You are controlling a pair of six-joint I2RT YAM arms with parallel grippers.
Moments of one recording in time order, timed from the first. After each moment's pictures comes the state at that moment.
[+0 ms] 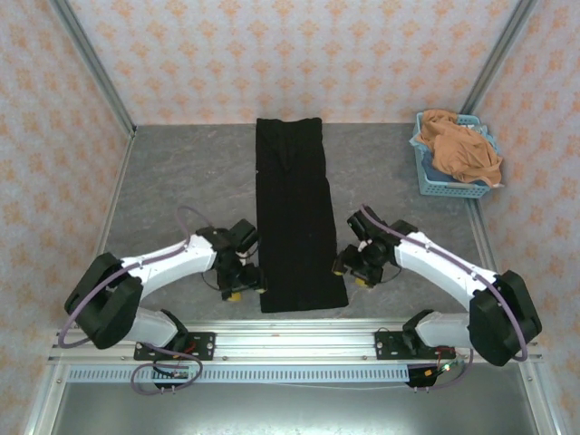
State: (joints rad) left arm -0.64 1.38 0.72 -0.83 0.33 -0.94; right arm 0.57 1.25 0.75 -0.89 -0.31 0.94
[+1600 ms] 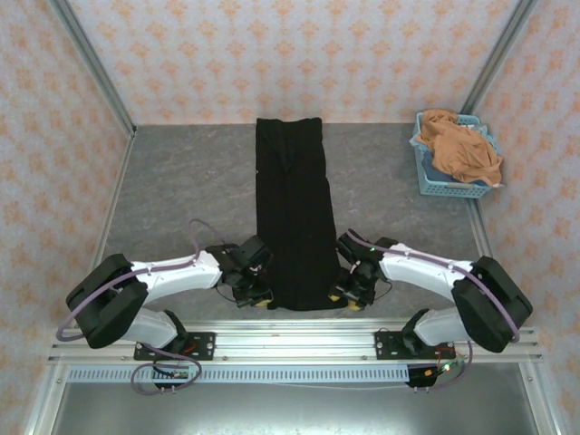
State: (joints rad) left arm -0.79 1.38 0.62 -0.54 0.34 -1.17; right arm 0.72 1.31 0.62 -0.79 -0.34 1.12
